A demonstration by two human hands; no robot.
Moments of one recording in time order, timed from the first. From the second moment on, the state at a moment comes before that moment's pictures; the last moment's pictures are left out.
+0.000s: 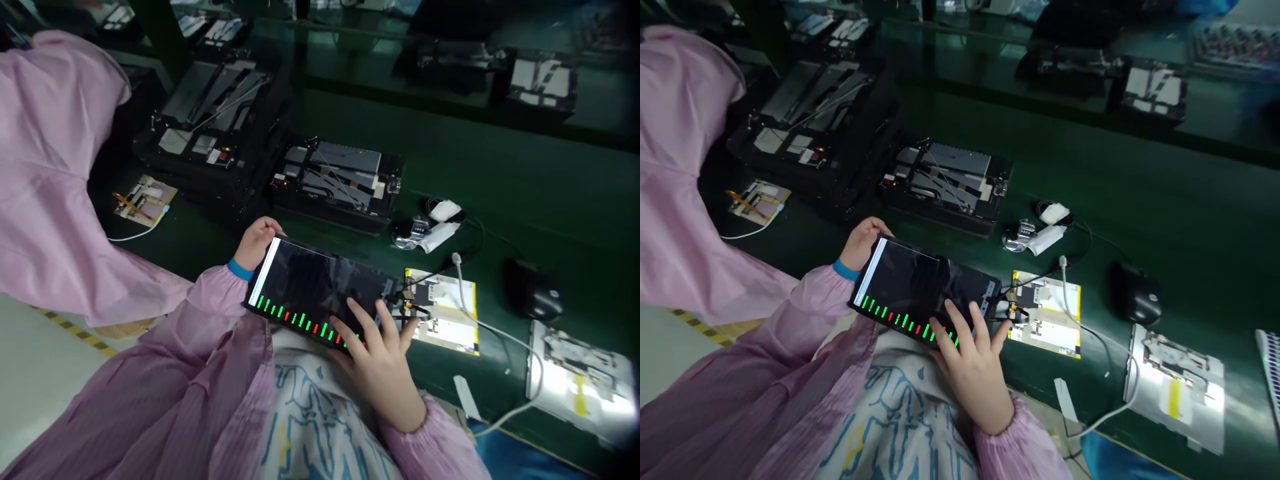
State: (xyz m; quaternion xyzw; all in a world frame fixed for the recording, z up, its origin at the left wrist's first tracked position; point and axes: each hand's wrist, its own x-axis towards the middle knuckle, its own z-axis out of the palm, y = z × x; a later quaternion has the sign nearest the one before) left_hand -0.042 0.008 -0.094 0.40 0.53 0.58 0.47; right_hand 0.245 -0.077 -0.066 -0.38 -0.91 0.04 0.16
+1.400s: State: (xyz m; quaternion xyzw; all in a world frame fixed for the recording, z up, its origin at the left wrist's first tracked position) left_hand -0.044 0.004 -0.088 0.42 0.55 0.58 0.44; right_hand 0.317 0.034 -0.087 -0.43 -0.86 0.19 0.21
